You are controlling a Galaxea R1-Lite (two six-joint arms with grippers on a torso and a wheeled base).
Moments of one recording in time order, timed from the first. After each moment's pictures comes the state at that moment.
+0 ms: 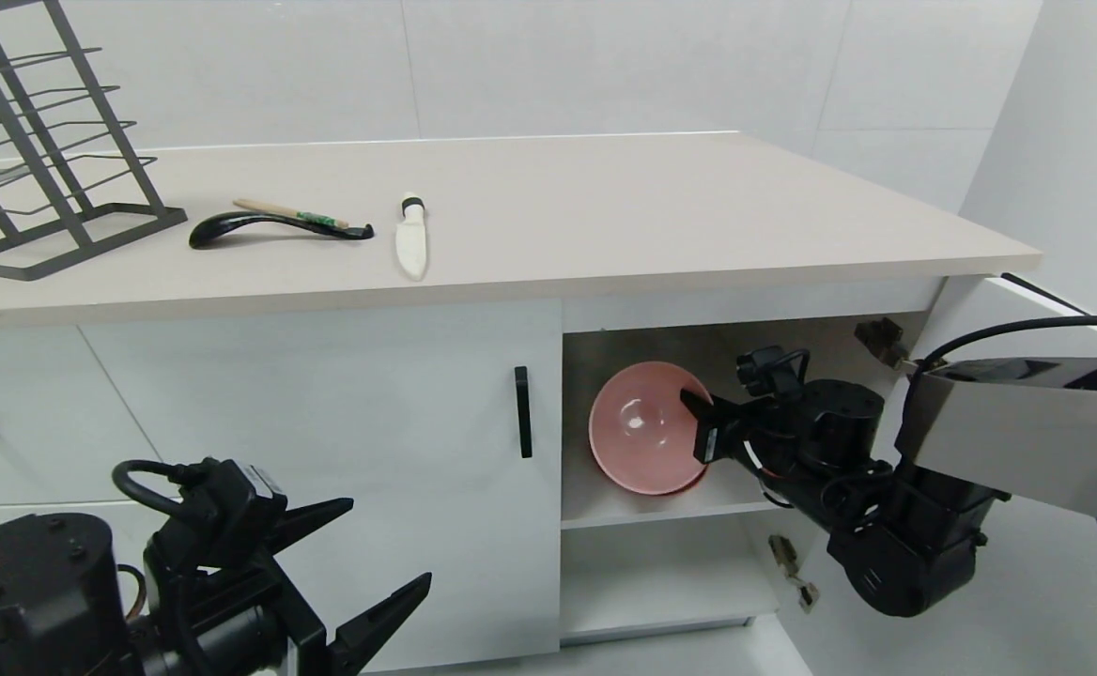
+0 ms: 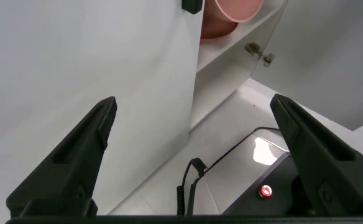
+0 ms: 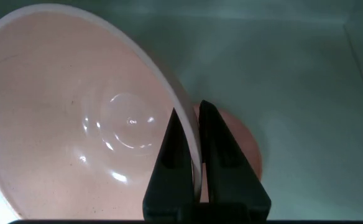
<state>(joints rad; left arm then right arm) -0.54 1.53 0.00 -1.23 -0.14 0.04 0.39 2.36 -0.68 -1.53 0.08 0.07</state>
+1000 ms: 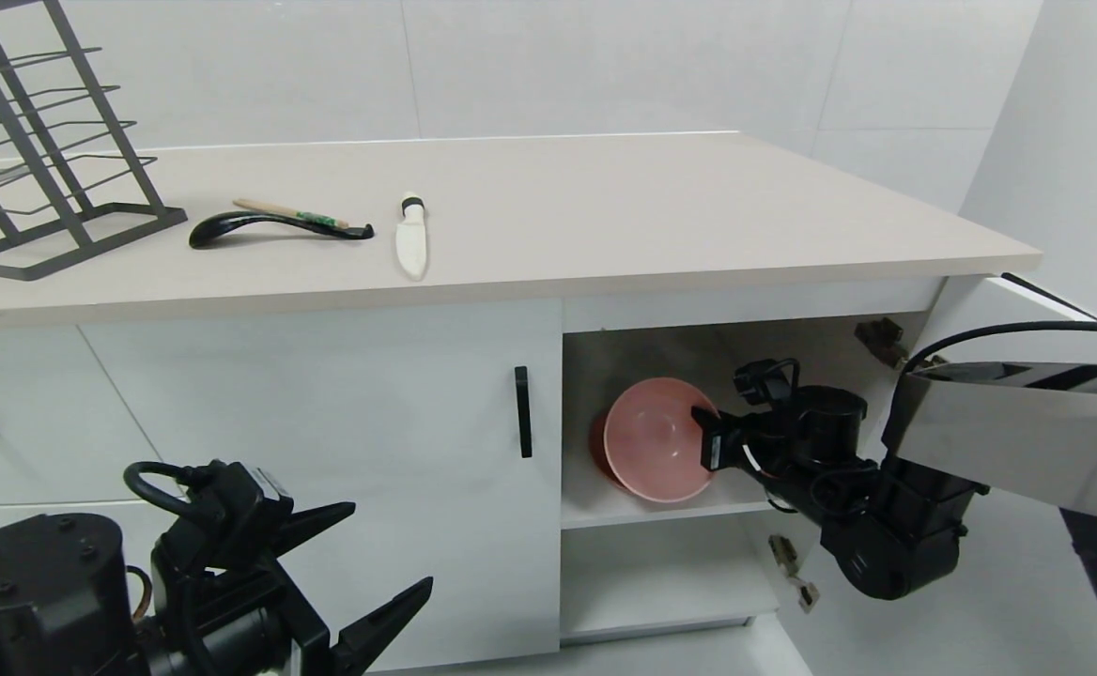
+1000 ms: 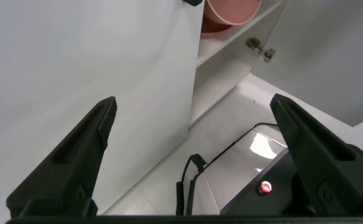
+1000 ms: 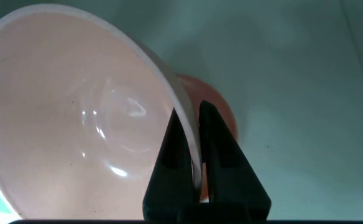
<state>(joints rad) -0.54 1.54 0.00 -1.22 -0.14 0.05 0.32 2.45 -0.76 -1.42 0.06 0.07</state>
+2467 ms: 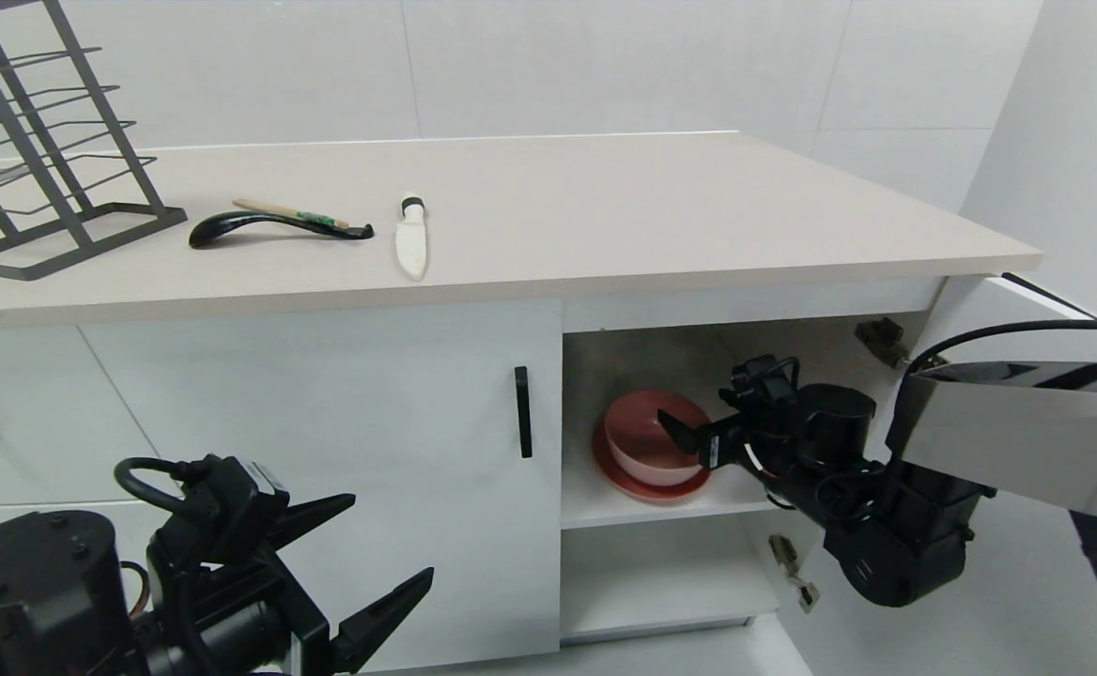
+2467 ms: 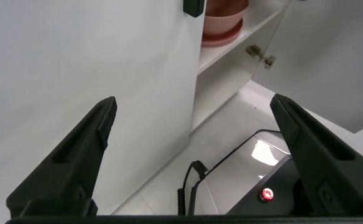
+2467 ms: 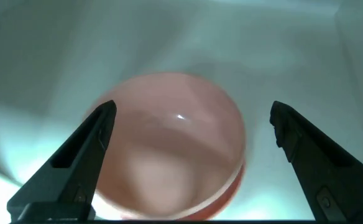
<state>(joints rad) -0.54 1.55 0.00 -1.25 -0.14 0.05 0.35 2.41 -0.71 -1.50 0.10 -0.01</state>
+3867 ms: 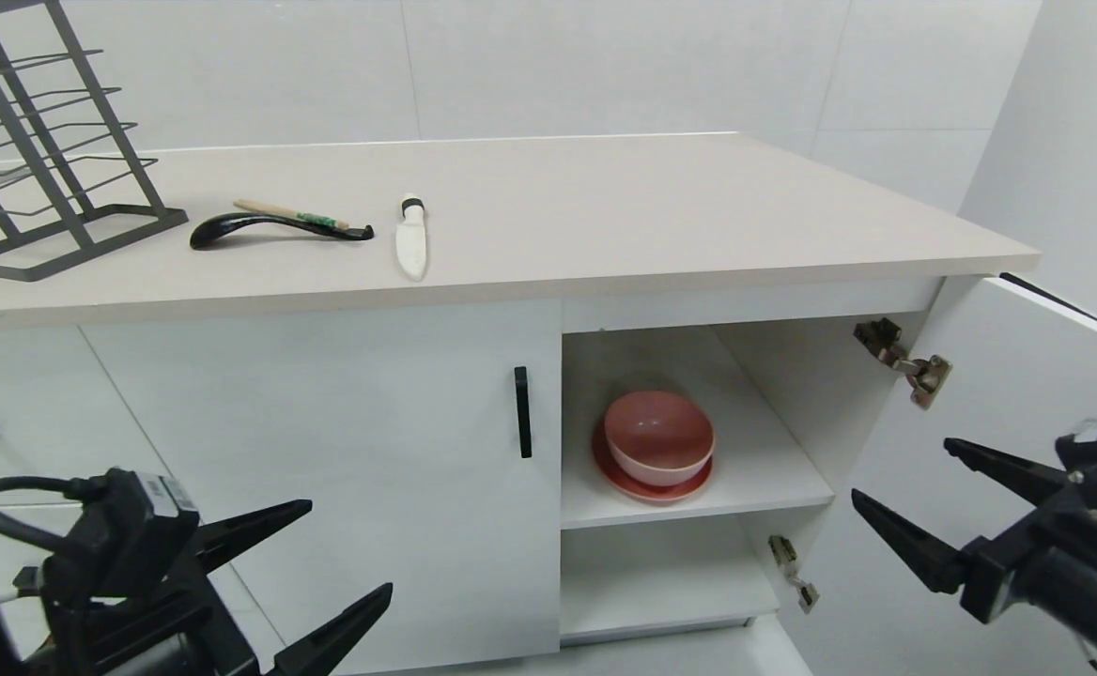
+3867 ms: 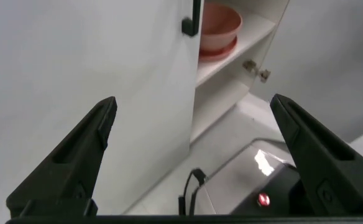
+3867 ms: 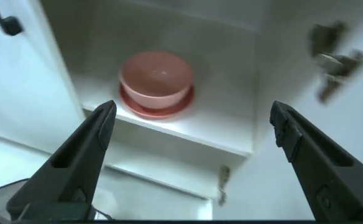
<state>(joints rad) -0.54 1.27 0.00 -1.03 -0.14 0.04 0.34 1.37 0.00 -1.18 0.01 -0.13</state>
